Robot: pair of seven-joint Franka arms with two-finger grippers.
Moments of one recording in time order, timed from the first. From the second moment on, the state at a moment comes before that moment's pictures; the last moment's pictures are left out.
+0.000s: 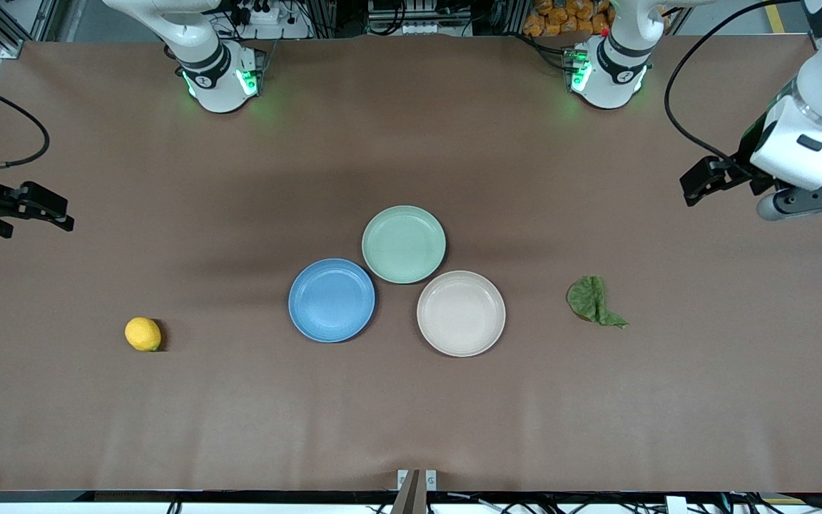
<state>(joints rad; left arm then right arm) -0.06 0.05 -0.15 -1.50 0.08 1.53 -0.35 -0.01 0.07 -0.06 -1.57 0.03 1.66 -0.17</state>
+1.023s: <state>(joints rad) -0.03 -0.05 -0.15 -1.61 0.08 1.60 -0.35 0.00 0.07 -0.06 -1.45 0.00 1.52 -0.17</state>
